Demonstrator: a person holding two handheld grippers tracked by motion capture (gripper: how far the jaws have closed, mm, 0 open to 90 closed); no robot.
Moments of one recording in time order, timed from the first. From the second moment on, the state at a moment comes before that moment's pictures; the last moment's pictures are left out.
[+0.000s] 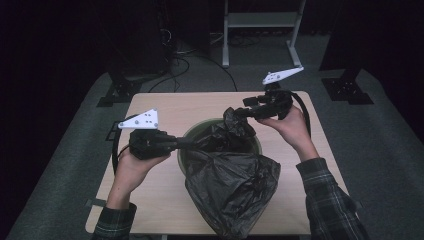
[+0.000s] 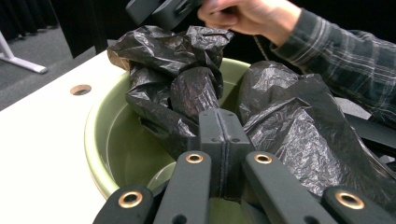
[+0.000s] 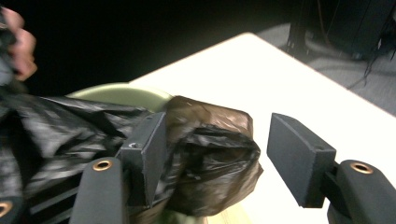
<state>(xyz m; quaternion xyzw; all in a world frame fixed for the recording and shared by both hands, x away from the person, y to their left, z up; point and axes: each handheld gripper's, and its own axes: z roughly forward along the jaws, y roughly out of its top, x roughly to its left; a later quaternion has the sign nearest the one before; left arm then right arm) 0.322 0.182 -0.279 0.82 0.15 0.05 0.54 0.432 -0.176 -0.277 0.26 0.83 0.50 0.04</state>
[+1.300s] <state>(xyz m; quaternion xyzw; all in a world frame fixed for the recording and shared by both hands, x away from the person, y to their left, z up) 0.329 0.175 -0.289 0.82 0.19 0.06 0.54 0.403 -0.214 -0.292 0.24 0.81 0.53 0.04</state>
